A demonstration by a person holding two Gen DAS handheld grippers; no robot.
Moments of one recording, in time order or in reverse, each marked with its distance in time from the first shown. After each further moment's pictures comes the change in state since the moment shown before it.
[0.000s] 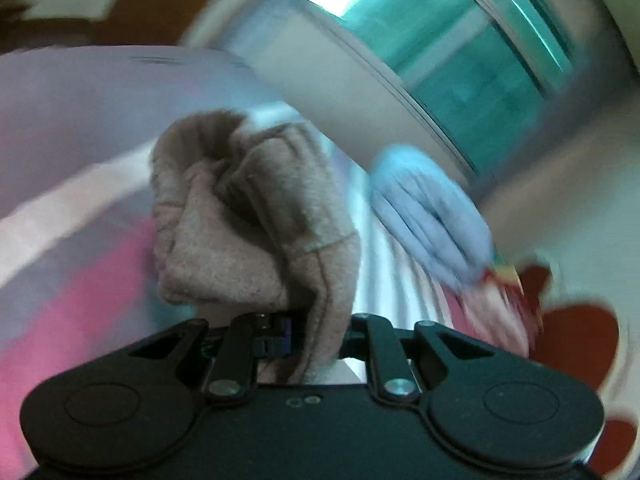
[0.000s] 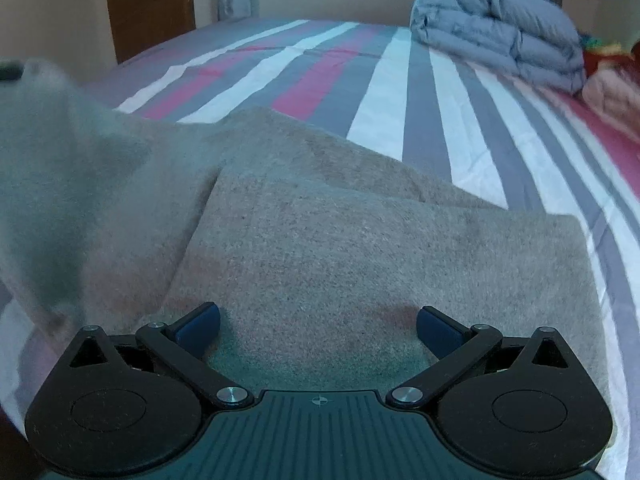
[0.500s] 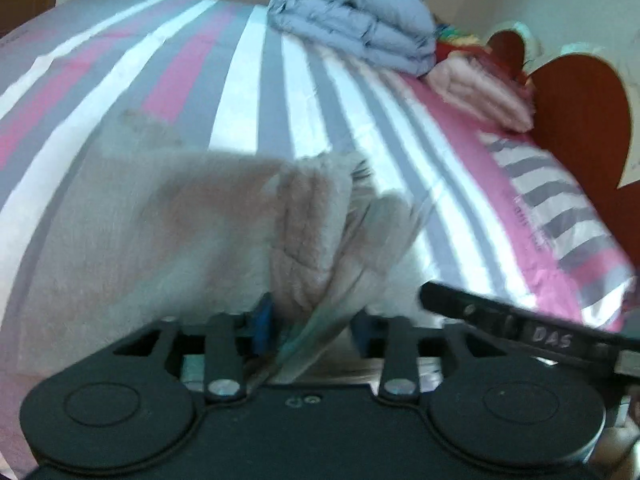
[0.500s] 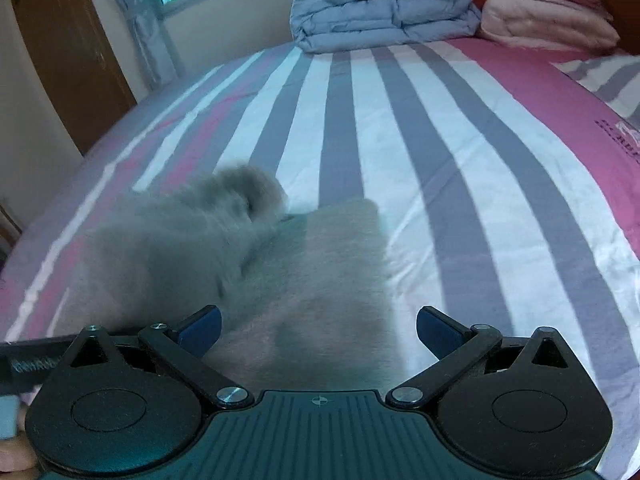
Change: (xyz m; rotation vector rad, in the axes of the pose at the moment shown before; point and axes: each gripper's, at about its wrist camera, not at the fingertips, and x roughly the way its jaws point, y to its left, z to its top) left arm 0.084 -0.130 -0.139 0.403 0.385 0.047; right arm -0.084 -0.174 -0.007 0.305 -0.088 0.058
